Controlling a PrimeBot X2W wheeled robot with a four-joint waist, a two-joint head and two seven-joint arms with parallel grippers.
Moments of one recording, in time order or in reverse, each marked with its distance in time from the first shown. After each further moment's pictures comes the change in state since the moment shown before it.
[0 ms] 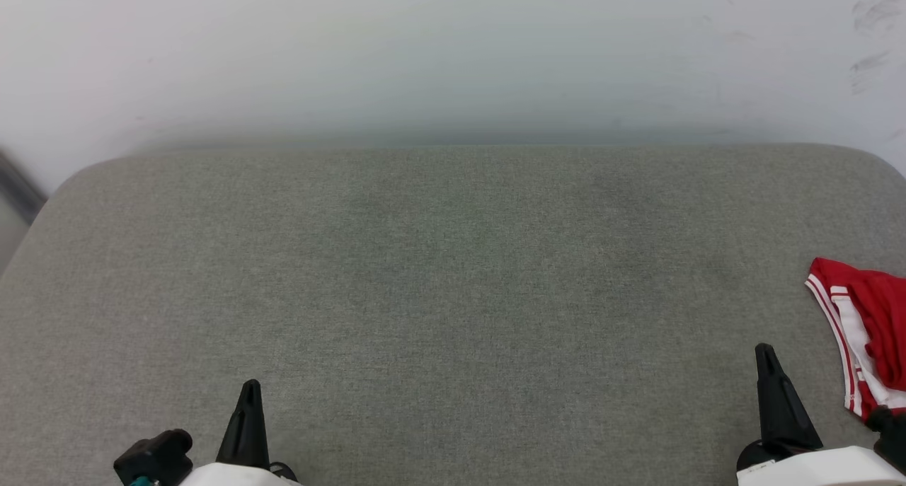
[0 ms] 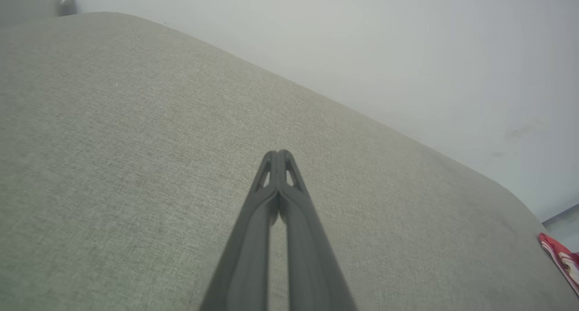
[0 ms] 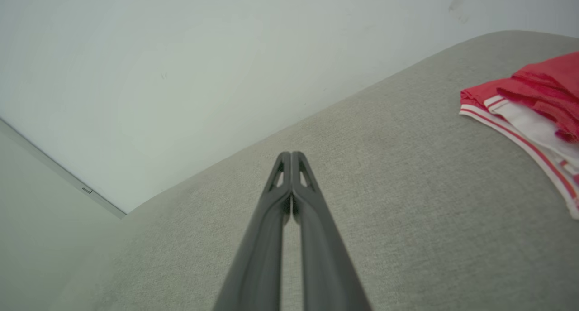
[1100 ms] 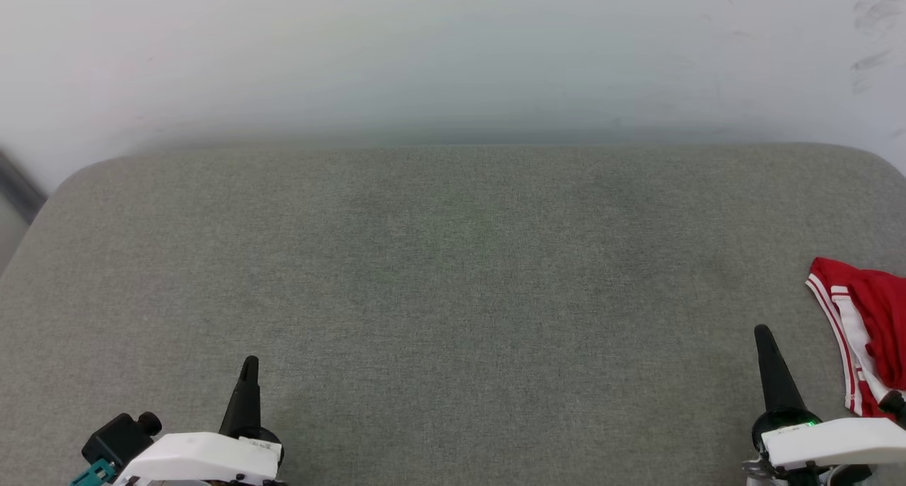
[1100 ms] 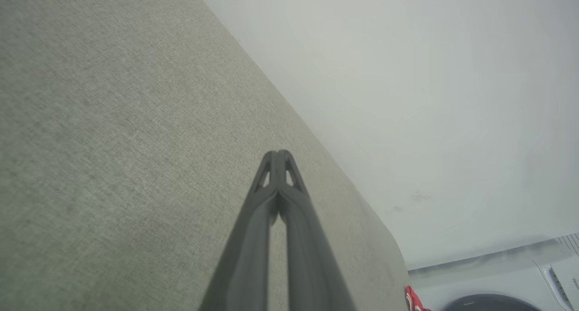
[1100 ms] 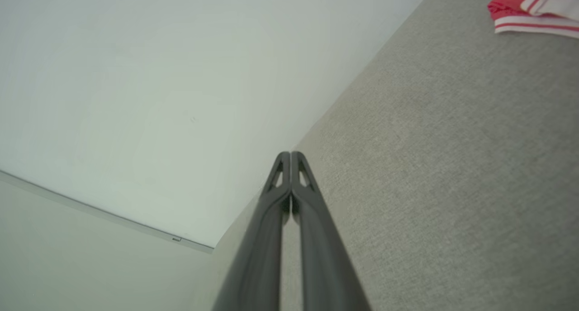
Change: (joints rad) left arm -0.091 0.001 0.042 0.050 -0.482 -0.052 0.111; right arm -0.079 -0.010 -0.005 0.062 0.461 0.000 0.104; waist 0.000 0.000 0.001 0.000
